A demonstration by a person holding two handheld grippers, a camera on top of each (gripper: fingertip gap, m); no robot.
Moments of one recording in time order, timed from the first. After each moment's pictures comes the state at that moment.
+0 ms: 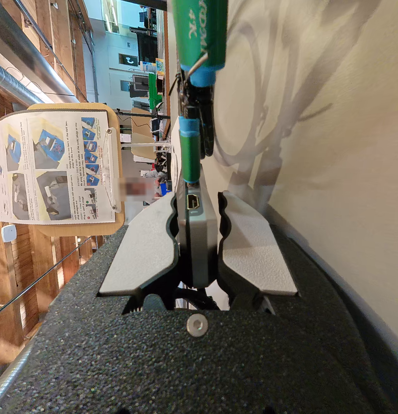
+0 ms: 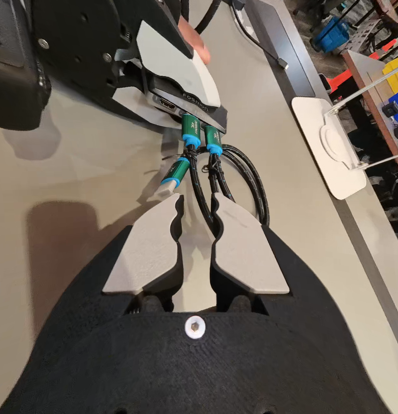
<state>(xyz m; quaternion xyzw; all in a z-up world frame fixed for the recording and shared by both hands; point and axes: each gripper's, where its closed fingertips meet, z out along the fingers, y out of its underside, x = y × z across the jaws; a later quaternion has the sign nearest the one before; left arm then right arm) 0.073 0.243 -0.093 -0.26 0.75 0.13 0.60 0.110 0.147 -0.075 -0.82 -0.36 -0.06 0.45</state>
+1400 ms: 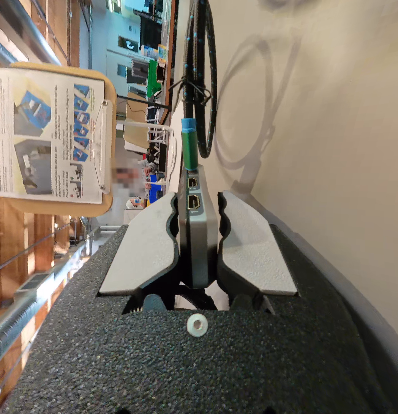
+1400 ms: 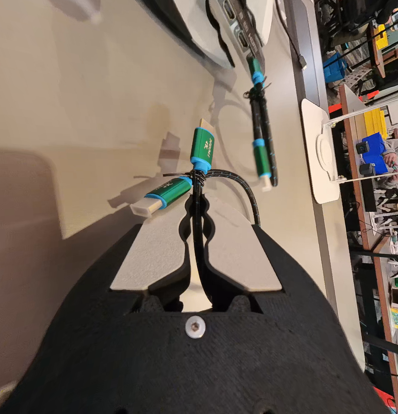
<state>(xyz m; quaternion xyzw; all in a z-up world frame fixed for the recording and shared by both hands) 0.062 0.272 -0.090 -0.31 0.73 0.10 0.60 0.139 0.116 -0.098 -0.77 -0.47 -0.13 0.42</state>
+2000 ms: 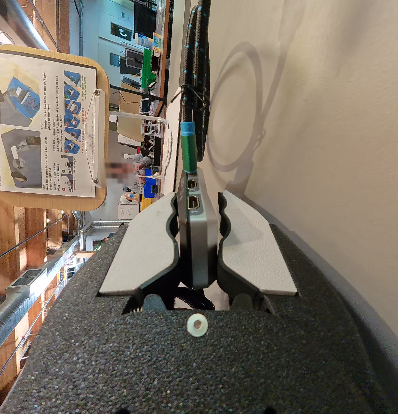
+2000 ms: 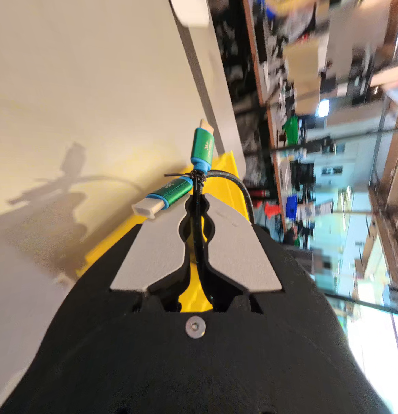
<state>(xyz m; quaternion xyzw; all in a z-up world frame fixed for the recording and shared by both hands) 0.057 0.276 -0.094 -0.33 0.73 0.10 0.59 0.322 -0.025 0.033 -0.82 -0.28 -0.40 0.31</state>
